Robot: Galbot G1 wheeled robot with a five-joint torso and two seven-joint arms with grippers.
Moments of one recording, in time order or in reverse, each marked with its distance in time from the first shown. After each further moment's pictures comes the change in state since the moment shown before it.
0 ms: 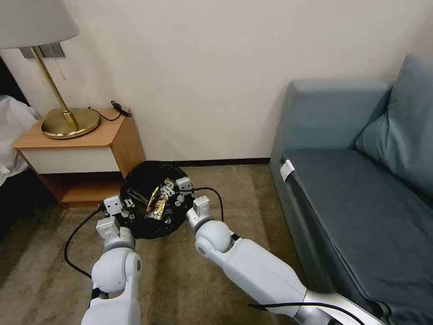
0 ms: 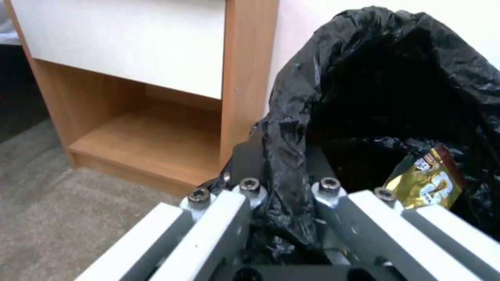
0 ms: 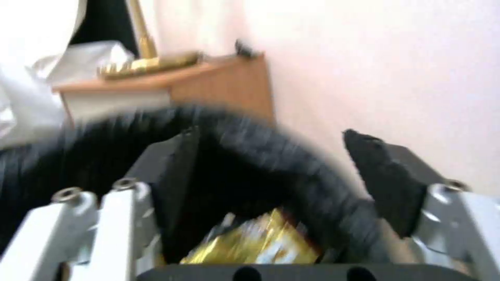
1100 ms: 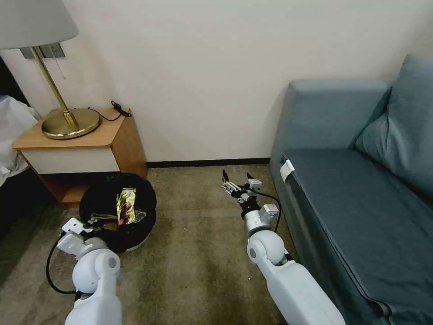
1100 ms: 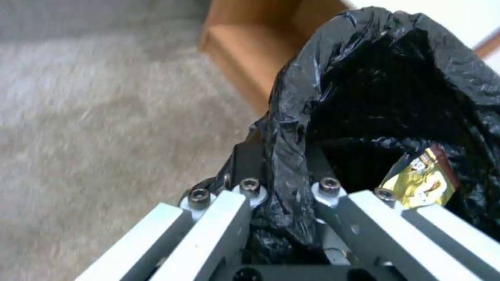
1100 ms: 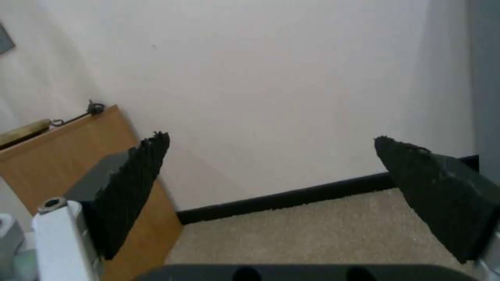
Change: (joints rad) left arm -0.052 0.060 -0.174 0.148 -0.581 -0.040 -0.415; right arm -0.364 -0.044 0.464 0.171 -0.032 0.059 -0.066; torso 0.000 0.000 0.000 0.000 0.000
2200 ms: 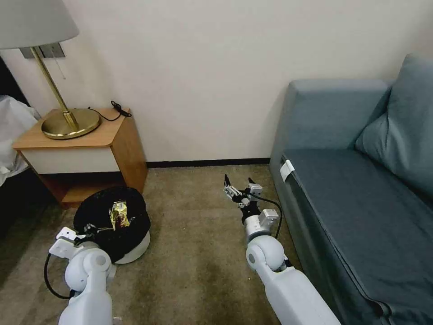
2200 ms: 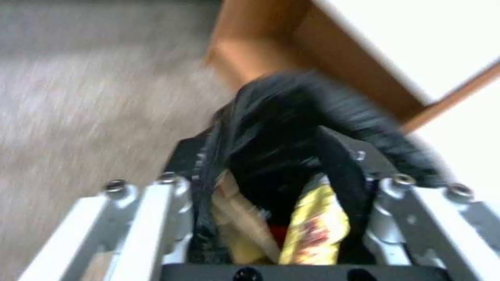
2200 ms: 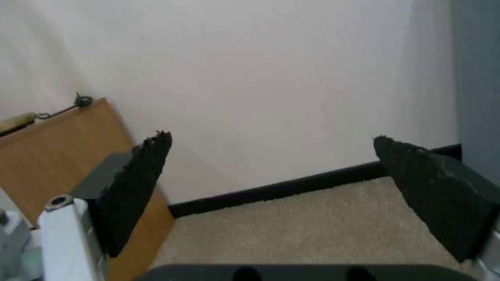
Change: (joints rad) left arm 0.003 0.026 -0.009 -0.071 0.030 0.038 0.021; right arm -0.039 0.036 0.027 0.013 -0.045 -0.021 0.011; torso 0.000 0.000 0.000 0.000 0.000
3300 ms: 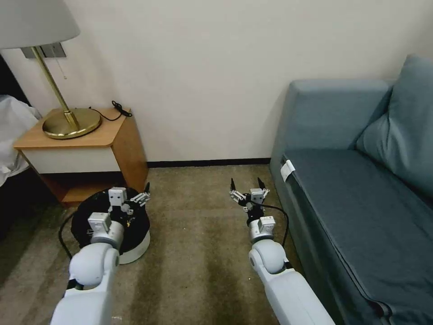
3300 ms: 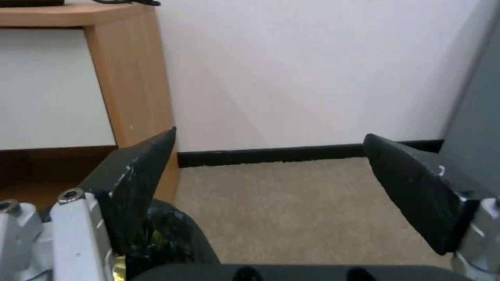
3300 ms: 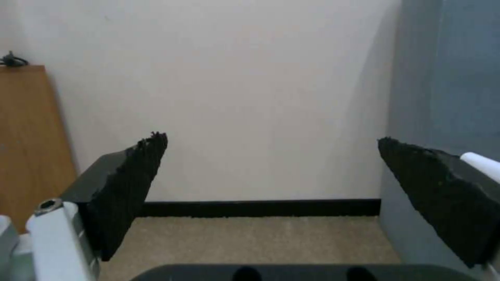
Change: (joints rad) left arm 0.023 0.131 0.182 0.043 0.473 -0.135 0.748; right arm -0.017 0.038 0.104 -0.135 -0.335 0.132 -0.037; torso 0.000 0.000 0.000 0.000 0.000
